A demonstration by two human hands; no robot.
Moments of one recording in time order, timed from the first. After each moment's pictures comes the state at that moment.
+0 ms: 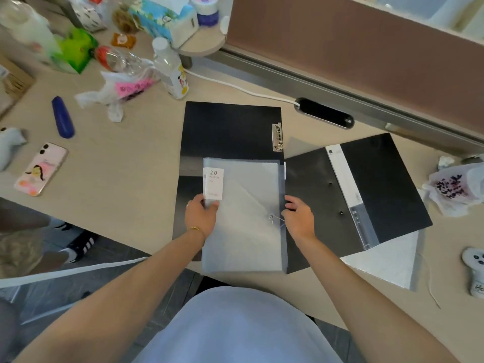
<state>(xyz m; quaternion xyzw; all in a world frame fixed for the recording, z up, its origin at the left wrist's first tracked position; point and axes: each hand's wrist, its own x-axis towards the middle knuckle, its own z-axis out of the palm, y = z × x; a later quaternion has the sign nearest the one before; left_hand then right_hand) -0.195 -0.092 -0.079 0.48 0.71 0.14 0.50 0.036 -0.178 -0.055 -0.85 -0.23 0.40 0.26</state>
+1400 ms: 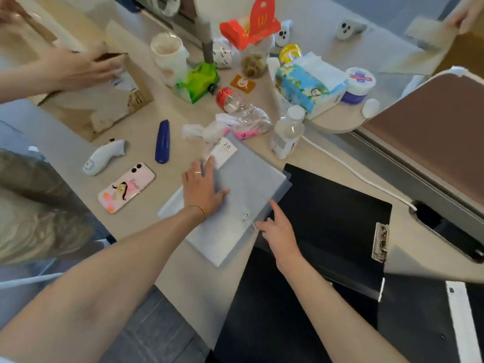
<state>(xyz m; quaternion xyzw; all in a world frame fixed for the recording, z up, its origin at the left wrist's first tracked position) -0.358 0.163 -0.105 0.66 0.73 0.04 0.15 -0.155 0.069 -0.045 -0.65 -0.25 0.64 0.31</state>
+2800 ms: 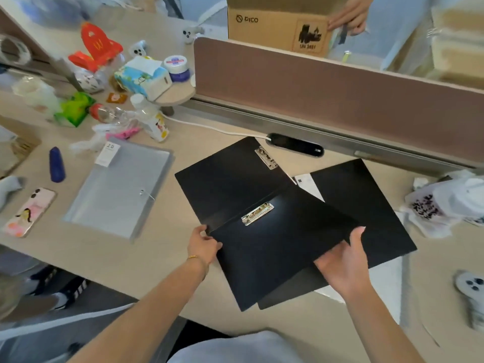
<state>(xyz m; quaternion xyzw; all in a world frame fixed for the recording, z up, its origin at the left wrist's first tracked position) -0.111 -0.119 -0.065 0.36 0.71 0.17 0.58 0.158 -0.260 0.023 -0.43 0.09 0.61 0.66</state>
